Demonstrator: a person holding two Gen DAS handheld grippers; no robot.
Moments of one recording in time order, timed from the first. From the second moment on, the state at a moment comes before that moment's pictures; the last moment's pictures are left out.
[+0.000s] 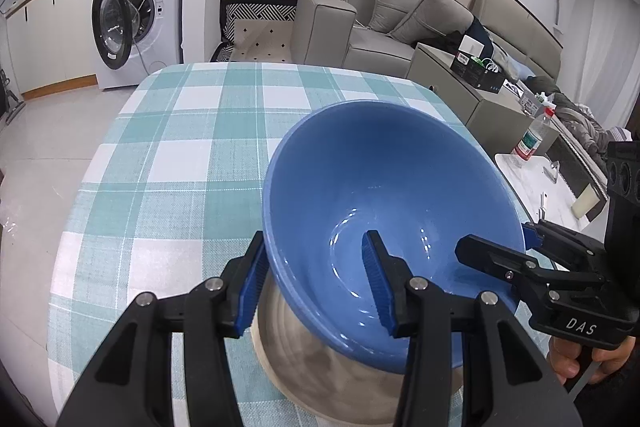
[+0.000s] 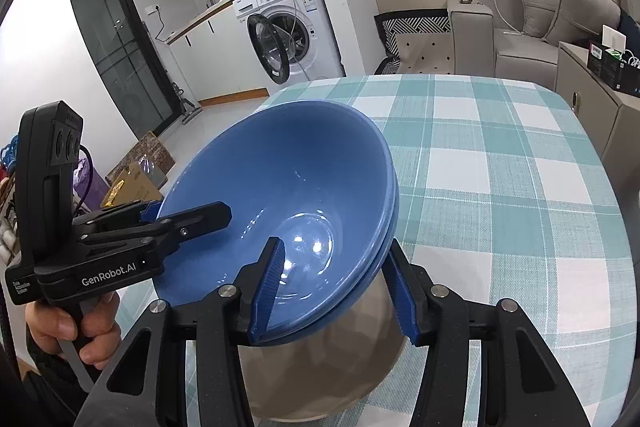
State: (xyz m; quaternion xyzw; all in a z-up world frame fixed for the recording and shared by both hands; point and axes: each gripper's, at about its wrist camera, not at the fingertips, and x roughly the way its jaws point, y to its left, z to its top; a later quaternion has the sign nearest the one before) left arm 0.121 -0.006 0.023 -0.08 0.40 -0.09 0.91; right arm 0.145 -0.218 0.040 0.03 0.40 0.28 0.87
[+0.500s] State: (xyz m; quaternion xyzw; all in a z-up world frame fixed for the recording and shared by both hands) left arm 0.122 -0.006 0.022 -0.08 0.40 -0.09 0.91; right arm 0.146 -0.218 0.040 0.04 0.40 0.29 0.87
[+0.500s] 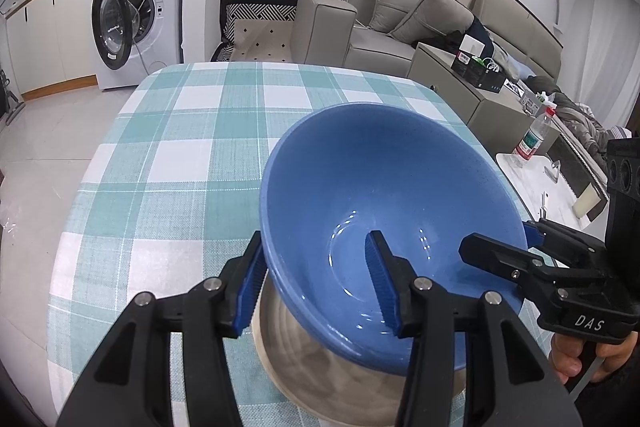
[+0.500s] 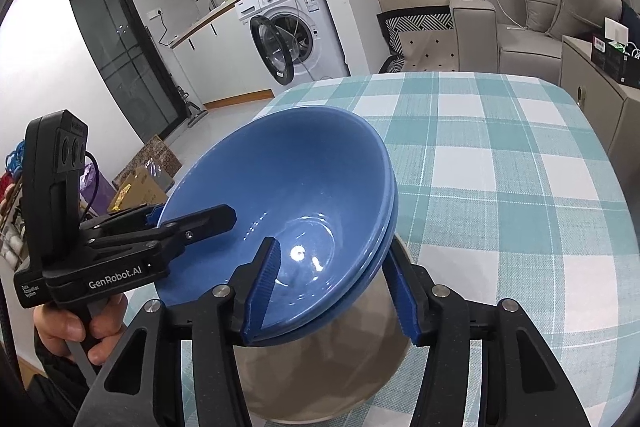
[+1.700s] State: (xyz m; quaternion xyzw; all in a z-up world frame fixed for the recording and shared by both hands) left arm 0.112 0.003 0.040 -0.06 0.37 -0.09 0.92; right arm 0.139 -0.221 0.049 -0.01 0.36 0.29 0.89
